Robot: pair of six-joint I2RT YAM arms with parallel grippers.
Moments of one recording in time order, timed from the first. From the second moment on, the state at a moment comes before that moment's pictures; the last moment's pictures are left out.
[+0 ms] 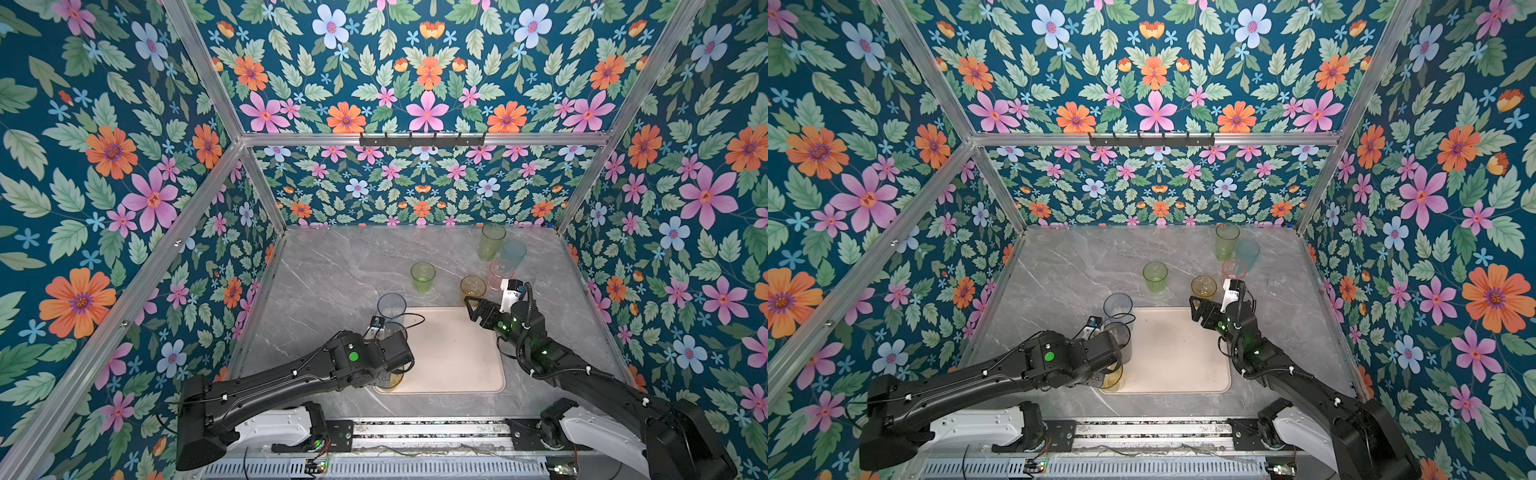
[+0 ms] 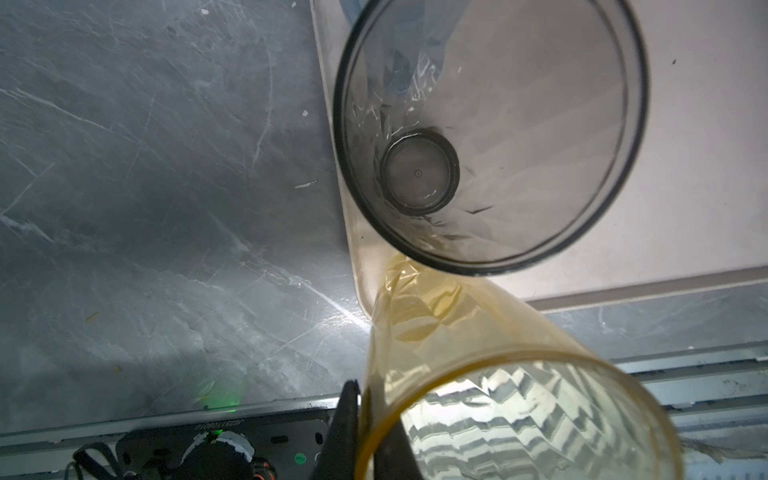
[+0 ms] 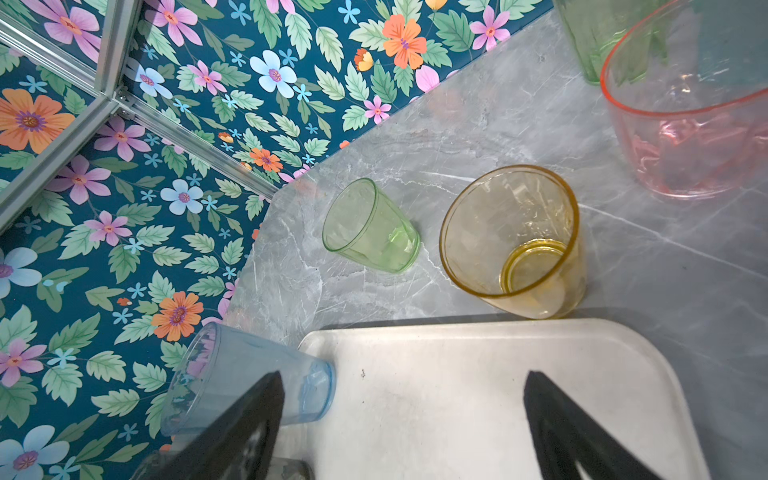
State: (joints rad) left arm -1.21 1.13 0.98 -1.24 -0.31 -0.96; right arm 0.49 1.03 0.40 0.29 -0.01 0.75
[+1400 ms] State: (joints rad) left arm -1.15 1.17 0.95 -1.15 -0.25 -0.88; right arm 0.49 1.03 0.40 0.29 -0.01 0.75
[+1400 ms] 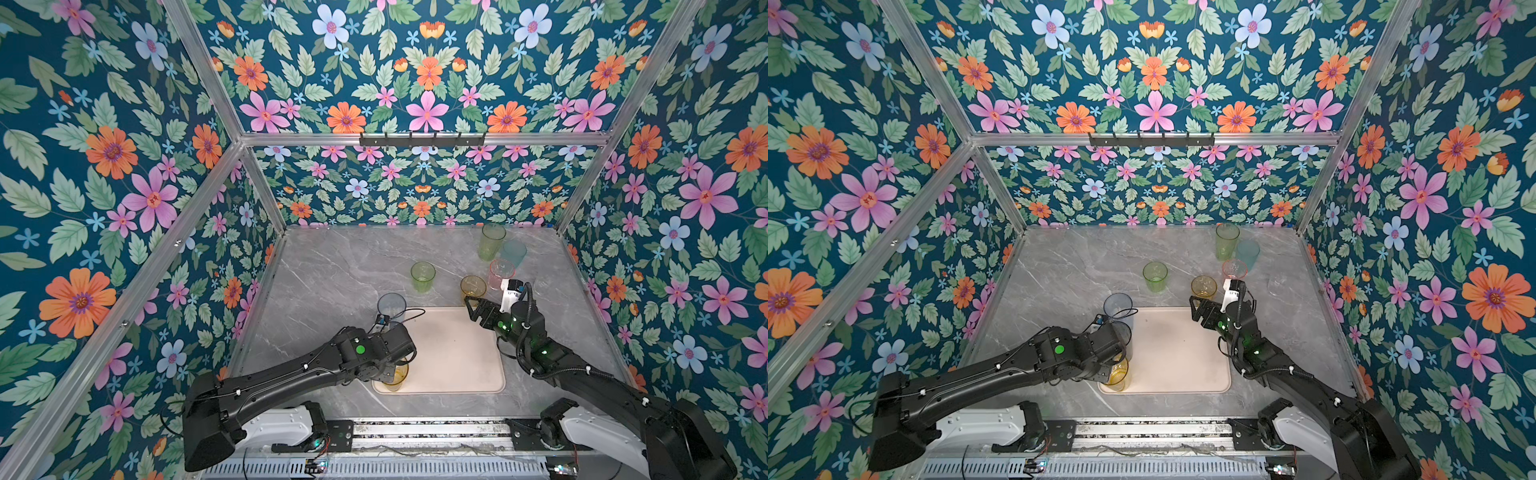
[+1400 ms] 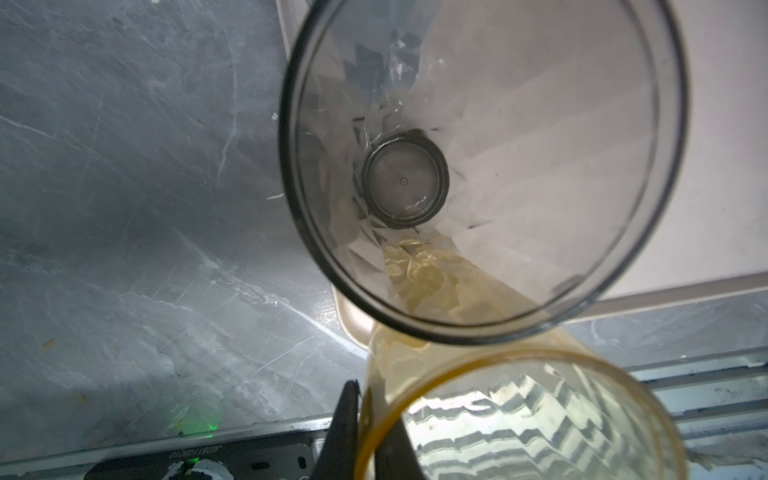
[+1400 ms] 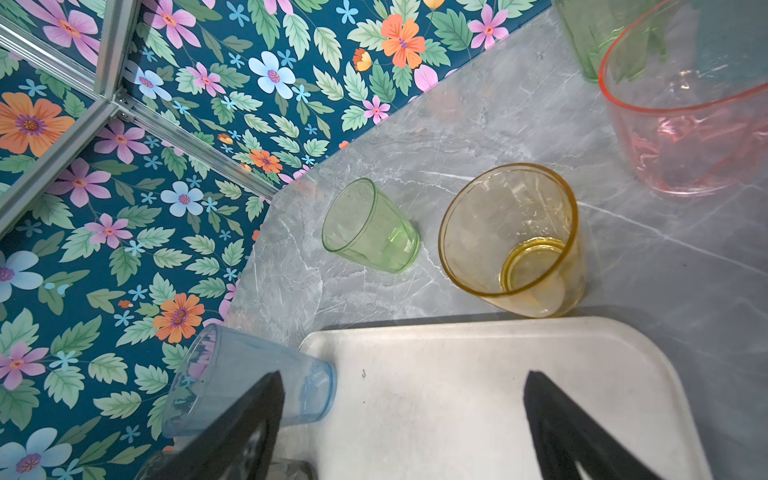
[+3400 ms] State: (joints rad) left arm -0.76 1.37 1.53 -1.17 -0.30 -0.49; right arm 0.49 1.02 0.73 -0.09 0.09 0.68
